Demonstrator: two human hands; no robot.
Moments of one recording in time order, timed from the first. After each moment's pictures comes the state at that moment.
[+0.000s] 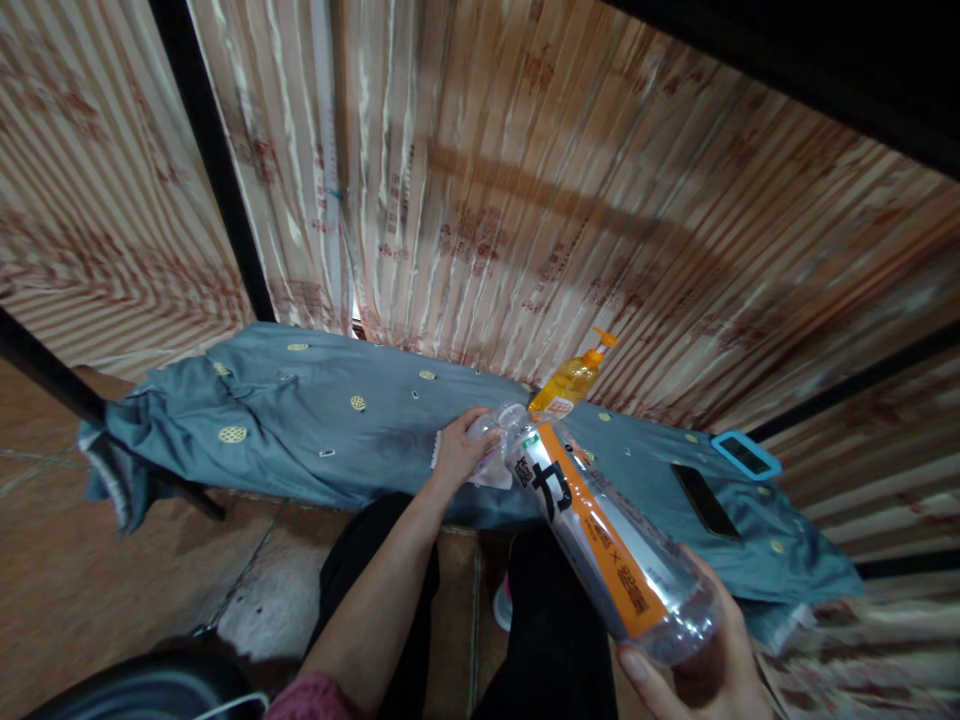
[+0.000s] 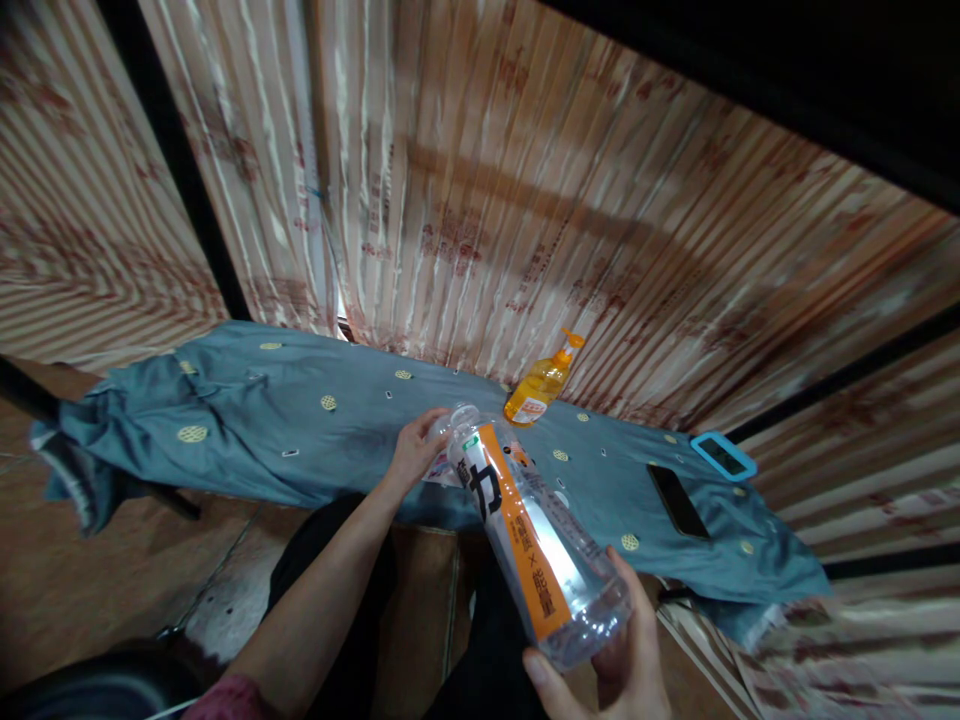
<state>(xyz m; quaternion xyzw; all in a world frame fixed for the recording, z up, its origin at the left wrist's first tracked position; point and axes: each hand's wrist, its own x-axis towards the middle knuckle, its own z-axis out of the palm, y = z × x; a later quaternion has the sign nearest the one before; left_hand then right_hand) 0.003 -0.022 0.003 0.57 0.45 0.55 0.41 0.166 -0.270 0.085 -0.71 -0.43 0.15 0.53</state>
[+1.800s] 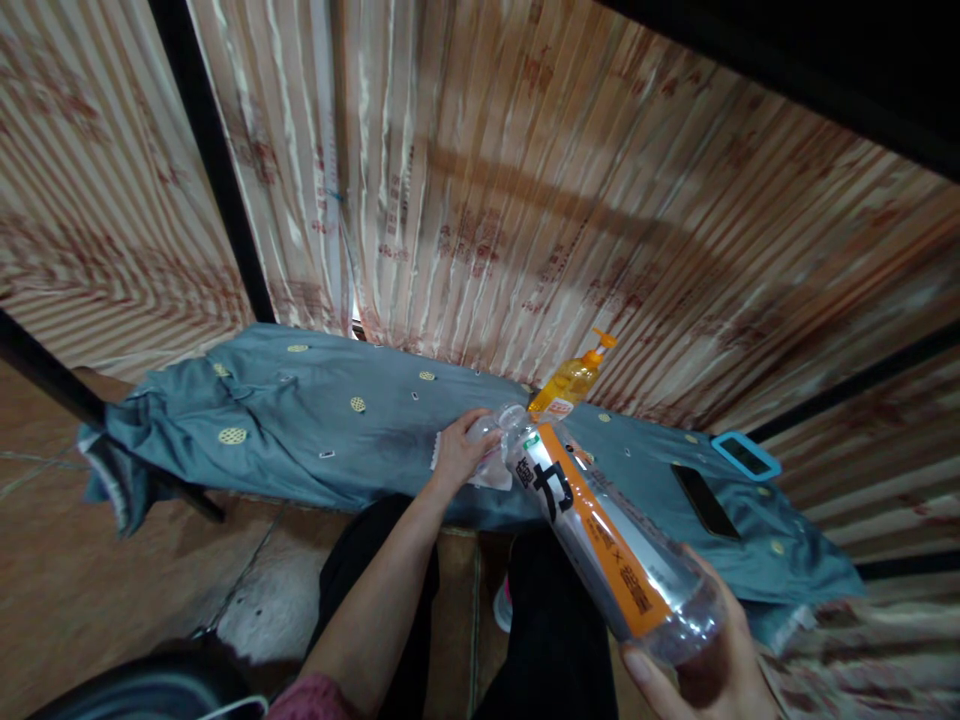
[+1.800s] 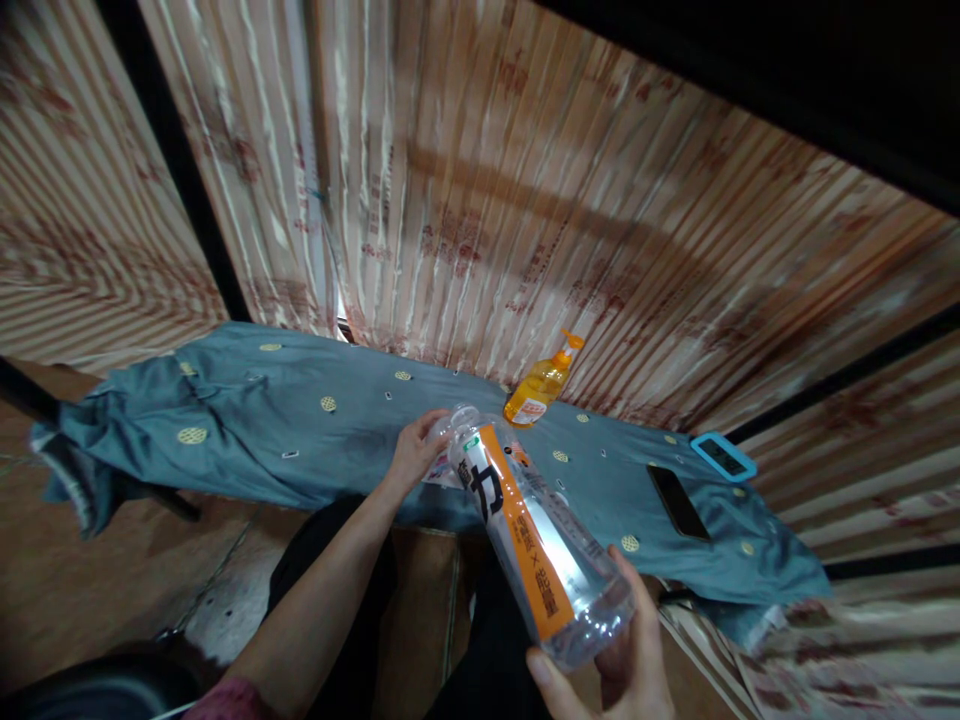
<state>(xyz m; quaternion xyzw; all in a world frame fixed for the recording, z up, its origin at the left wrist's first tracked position) 0.002 -0.020 0.000 0.58 0.44 0.55 0.40 0.164 -0.268 0.089 -0.71 -0.43 0.15 0.53</state>
